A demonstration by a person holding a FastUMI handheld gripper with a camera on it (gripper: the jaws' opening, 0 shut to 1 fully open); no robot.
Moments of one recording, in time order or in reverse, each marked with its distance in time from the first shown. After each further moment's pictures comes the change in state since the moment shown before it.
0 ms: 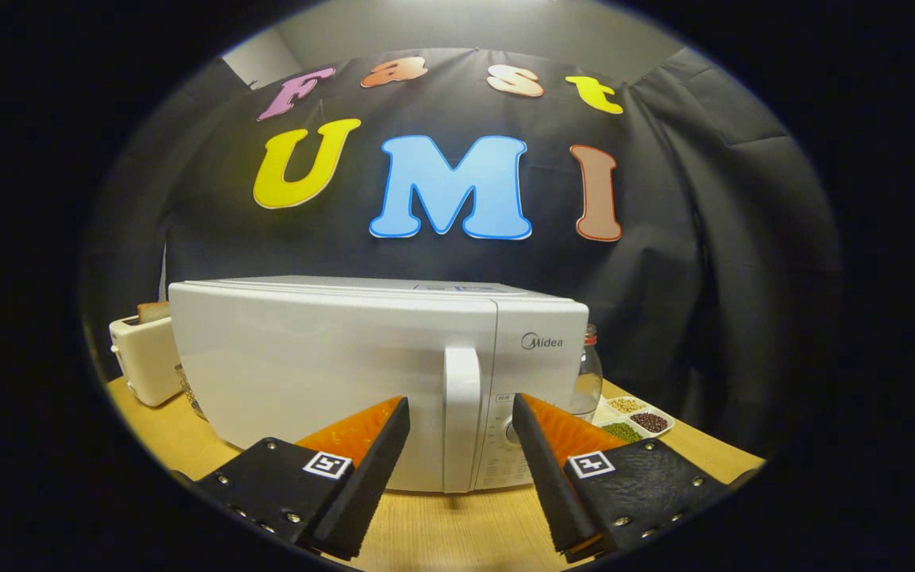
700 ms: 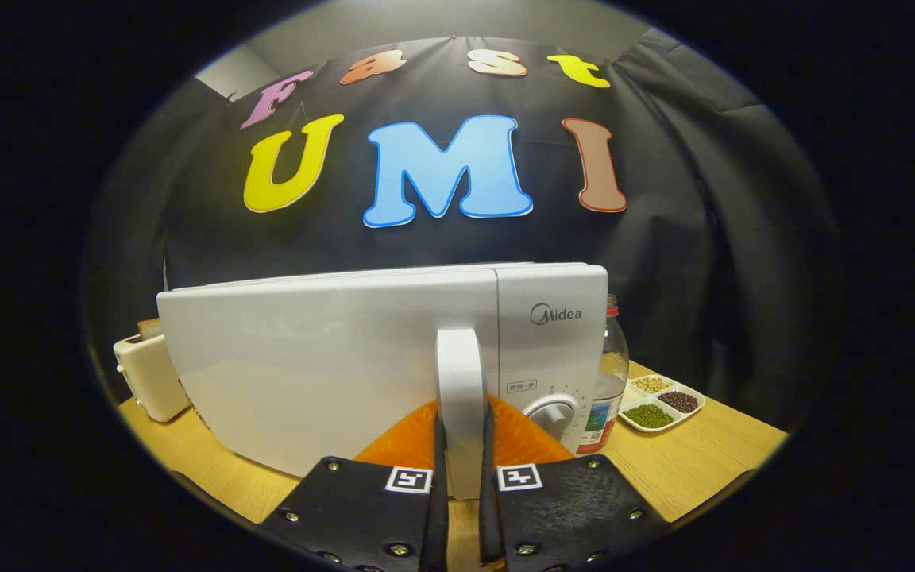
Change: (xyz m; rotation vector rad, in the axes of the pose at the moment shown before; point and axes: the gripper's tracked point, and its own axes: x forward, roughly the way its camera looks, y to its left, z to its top) arm 0.021 0.004 -0.014 0.104 0.044 0.073
